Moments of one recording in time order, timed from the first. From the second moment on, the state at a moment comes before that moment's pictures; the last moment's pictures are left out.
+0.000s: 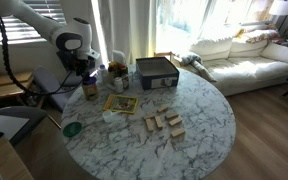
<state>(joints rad) 0.12 0.30 0.12 -2.02 0.32 2.26 0.21</state>
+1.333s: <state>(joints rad) 0.18 0.31 0.06 -1.99 0.05 2.37 0.59</state>
